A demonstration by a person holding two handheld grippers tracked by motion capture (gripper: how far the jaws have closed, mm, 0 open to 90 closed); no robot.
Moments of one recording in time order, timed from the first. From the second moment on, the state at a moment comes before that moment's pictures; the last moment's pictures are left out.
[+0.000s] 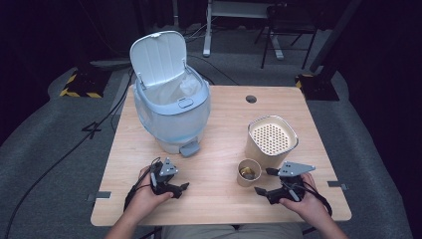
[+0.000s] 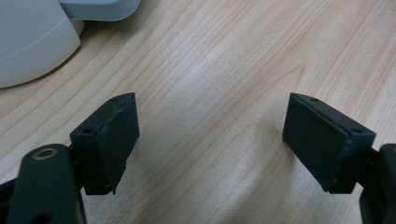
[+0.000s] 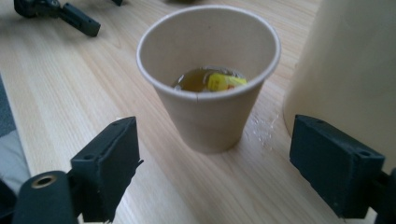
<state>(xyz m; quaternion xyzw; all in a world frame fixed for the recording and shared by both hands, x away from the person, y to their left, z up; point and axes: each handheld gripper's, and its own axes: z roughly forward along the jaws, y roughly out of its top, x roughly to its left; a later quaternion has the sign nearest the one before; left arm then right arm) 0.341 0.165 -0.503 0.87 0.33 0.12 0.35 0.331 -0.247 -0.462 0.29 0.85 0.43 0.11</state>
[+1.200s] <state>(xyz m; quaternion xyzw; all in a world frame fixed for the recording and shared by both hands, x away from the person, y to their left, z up) 0.342 0.164 -0.503 0.87 0.33 0.12 0.35 0.349 -0.202 -0.478 0.27 0.86 0.42 0.12</state>
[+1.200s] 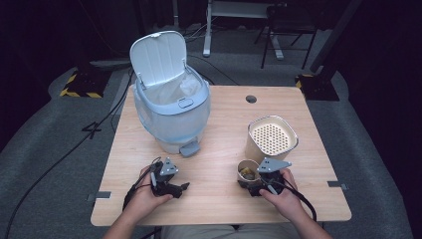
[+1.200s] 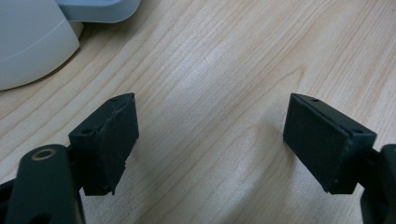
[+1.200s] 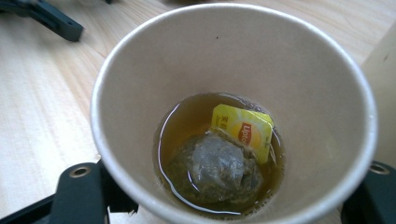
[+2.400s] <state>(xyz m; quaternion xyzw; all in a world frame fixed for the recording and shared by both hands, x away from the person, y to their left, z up) 0.346 0.169 -0.504 0.87 0.33 0.11 0.36 0.351 -0.235 -0.360 0.21 0.85 0.47 0.13</state>
